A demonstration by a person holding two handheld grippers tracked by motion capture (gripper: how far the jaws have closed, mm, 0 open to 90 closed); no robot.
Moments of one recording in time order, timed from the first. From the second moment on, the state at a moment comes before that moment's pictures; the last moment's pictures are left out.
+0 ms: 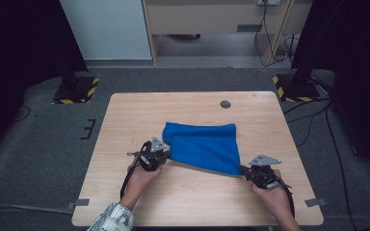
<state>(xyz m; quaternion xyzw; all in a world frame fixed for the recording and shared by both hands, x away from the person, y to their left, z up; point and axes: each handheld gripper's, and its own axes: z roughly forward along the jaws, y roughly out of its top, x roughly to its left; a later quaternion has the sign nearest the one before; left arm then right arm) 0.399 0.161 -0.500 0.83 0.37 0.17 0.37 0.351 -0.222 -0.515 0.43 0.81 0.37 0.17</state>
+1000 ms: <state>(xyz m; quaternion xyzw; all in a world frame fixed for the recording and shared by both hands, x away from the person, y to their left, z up) 0.353 0.166 -0.512 0.87 0.34 0.14 0.34 0.329 -0.224 -0.512 0.41 0.82 0.36 0.17</state>
